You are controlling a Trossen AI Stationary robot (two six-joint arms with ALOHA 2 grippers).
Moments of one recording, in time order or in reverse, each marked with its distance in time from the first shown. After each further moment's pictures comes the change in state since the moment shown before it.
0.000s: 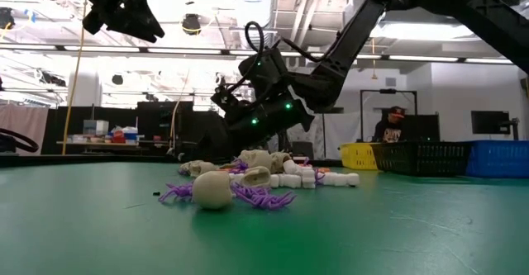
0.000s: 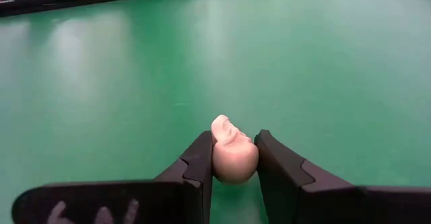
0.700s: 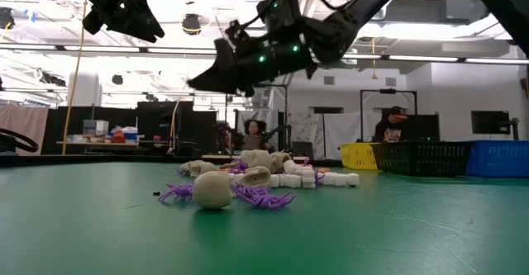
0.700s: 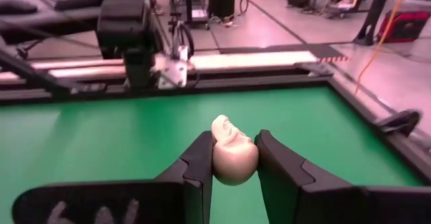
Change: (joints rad) left arm 0.000 0.000 0.000 0.000 0.000 -0.003; right arm -0.039 -0.262 0.001 -0.062 -0.003 -0.094
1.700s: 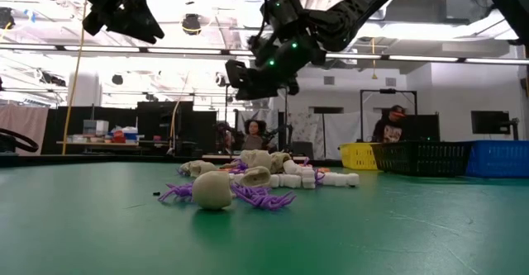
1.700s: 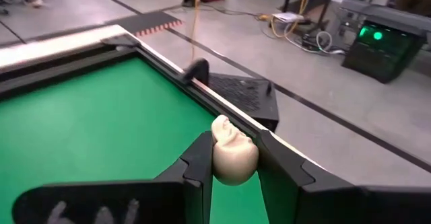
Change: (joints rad) left arm 0.000 0.000 0.000 -0.020 0.017 -0.015; right arm -0.042 -0.065 0.000 -0.235 0.622 0.152
